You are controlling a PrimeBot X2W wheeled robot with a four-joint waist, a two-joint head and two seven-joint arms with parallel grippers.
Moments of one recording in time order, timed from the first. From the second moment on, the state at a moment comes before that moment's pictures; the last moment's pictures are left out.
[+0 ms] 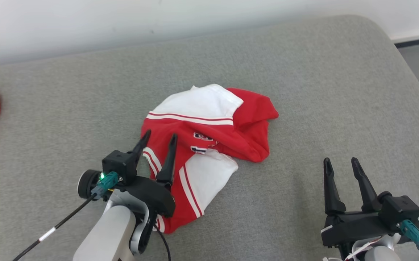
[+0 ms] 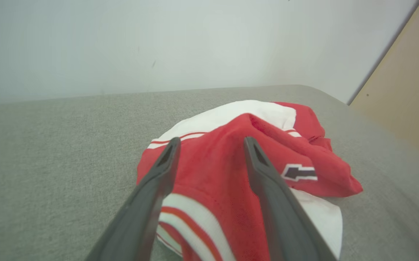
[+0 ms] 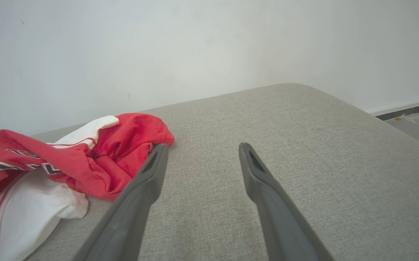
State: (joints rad) left arm -0.55 0.14 -0.47 0.54 -0.48 -0.03 -0.23; right arm -0.16 -0.05 0.01 0.25 0.22 0.13 -0.26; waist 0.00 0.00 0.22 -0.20
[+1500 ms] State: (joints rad) left arm 0.05 0.19 -0.04 0.08 -0.24 0.00 -0.26; right arm -0.03 -0.05 0.00 0.22 0.16 0.13 -0.26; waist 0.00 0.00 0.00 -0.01
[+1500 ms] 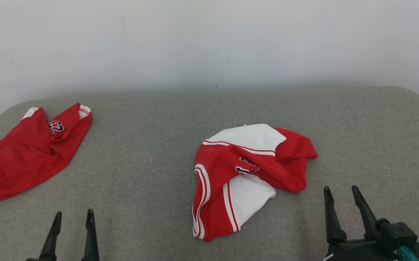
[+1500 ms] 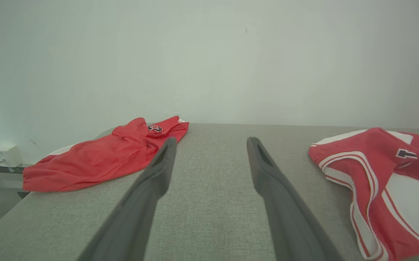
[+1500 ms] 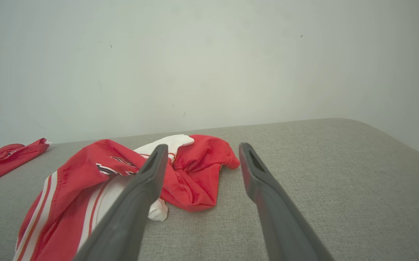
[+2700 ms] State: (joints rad) left arm -0.10 0.09 -0.18 0.24 -0.18 -0.12 -0.26; right arm -0.05 -0.05 0.03 0.25 0.18 0.13 -0.26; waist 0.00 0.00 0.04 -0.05
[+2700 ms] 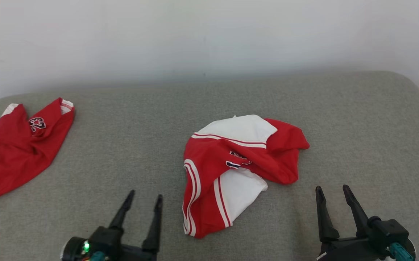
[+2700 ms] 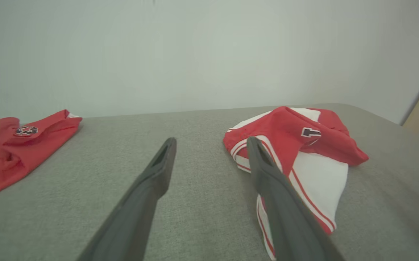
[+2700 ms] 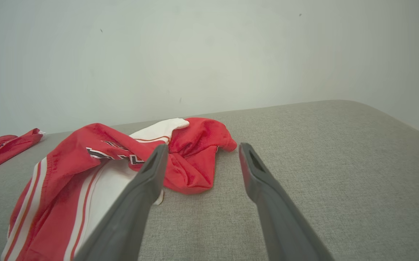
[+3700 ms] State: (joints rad) left arm -0.27 0.10 -0.40 0.54 -0.38 -0.13 -0.26; right arm -0.07 -0.05 0.02 0.25 0.20 0.13 -0.26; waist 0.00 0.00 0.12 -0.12
